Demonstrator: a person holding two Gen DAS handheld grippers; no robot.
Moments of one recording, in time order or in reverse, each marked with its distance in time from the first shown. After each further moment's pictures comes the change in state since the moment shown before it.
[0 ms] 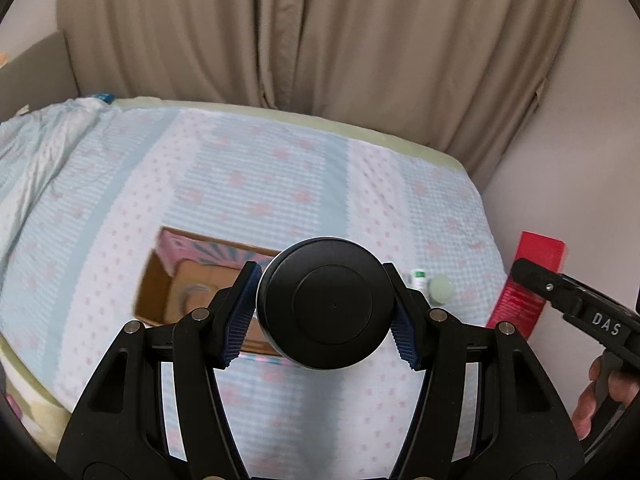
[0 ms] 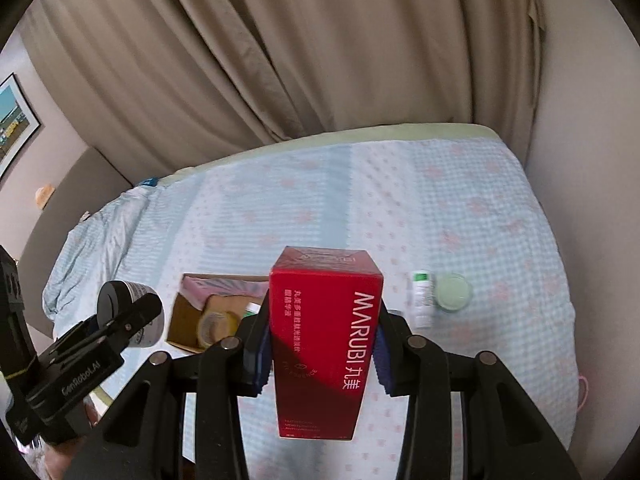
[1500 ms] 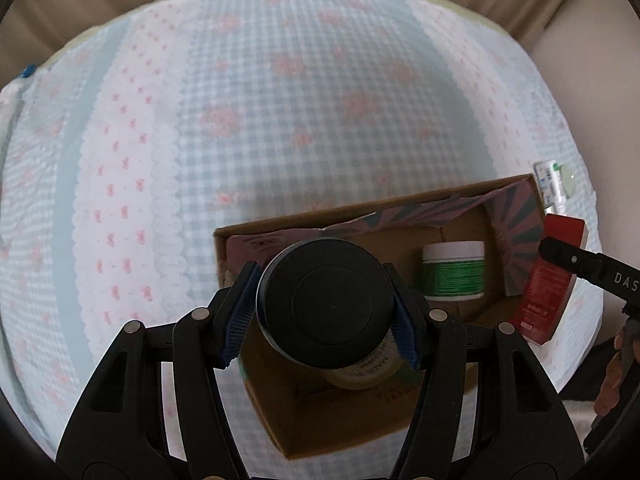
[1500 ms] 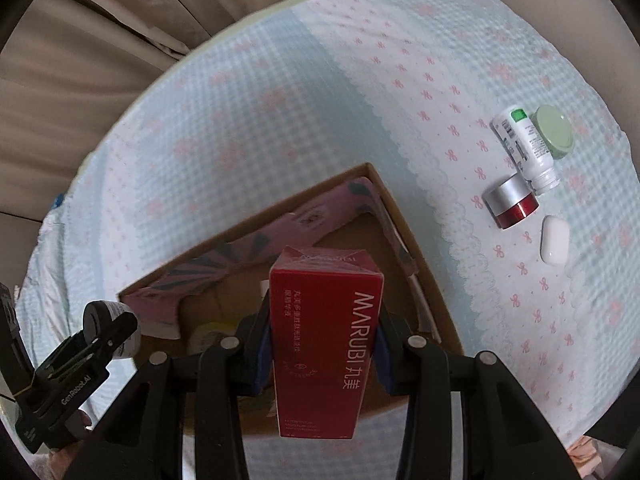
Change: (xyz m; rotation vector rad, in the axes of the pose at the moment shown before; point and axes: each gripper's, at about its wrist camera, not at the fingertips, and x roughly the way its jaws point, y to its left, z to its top) left arm 0.274 0.215 0.020 0.268 0.465 -0.068; right arm 0.272 0.092 -0.056 0.428 0.305 -0.221
